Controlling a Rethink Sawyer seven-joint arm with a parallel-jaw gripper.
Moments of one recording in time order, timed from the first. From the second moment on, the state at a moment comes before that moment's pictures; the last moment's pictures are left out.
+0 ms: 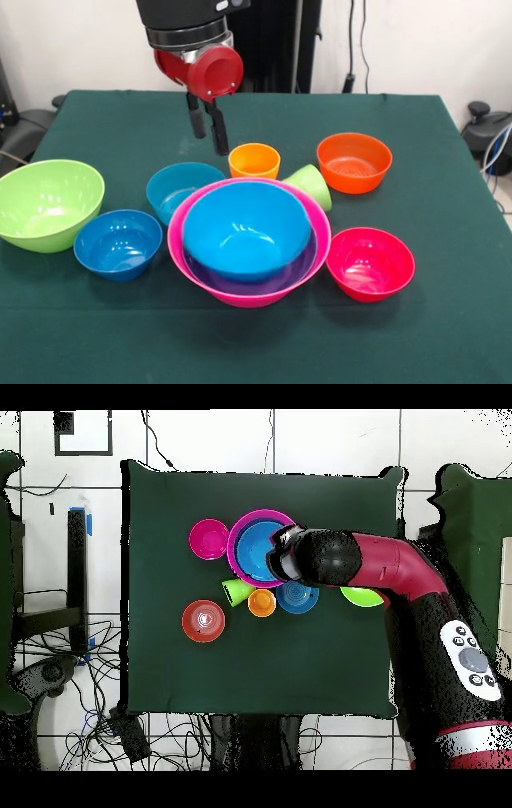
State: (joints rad) arm -0.71 -0.72 0.52 1.59 -0.33 0.73 2.67
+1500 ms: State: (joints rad) arm -0.68 -0.74 0.52 1.60 -0.33 0.72 2.67
